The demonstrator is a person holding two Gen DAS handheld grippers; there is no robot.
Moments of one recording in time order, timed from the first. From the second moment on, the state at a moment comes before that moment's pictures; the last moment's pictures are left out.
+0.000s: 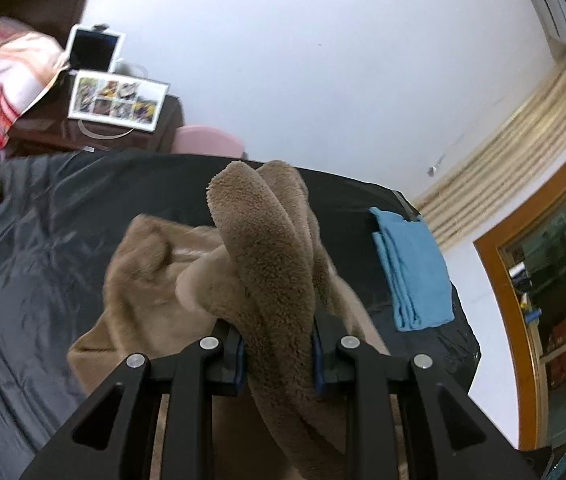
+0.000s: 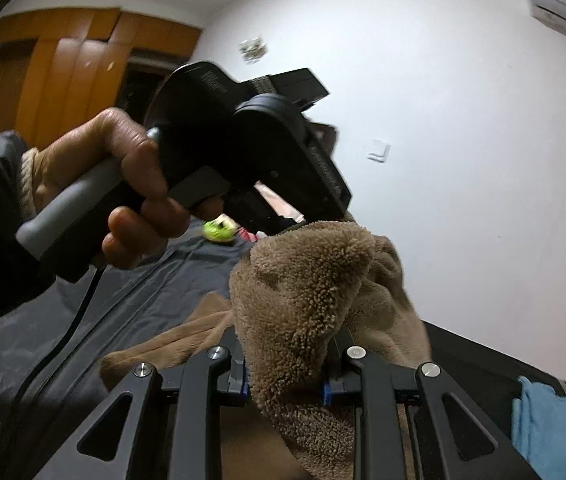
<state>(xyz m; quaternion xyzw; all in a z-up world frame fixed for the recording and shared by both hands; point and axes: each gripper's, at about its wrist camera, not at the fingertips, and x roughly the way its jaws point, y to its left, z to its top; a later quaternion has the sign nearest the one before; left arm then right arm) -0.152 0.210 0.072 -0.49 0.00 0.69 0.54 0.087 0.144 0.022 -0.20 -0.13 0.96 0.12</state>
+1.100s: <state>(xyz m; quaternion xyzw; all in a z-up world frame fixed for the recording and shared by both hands) -0.188 0.116 -0.051 -0.53 -0.14 0.69 0.48 0.034 0.081 -0.050 -0.30 -0.22 0.93 0.00</state>
